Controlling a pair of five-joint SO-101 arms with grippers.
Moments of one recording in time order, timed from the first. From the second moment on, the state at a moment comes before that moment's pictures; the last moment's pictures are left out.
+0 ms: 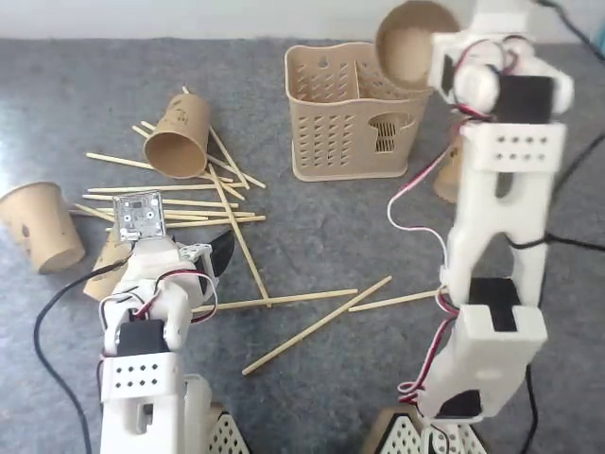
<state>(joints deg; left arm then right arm) -12.3 -69.1 82.1 43.4 8.0 -4.1 17.8 -53.6 80.8 0.0</state>
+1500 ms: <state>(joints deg) -12.3 -69.1 82.8 43.4 8.0 17.1 46.0 -65.7 73.5 -2.6</state>
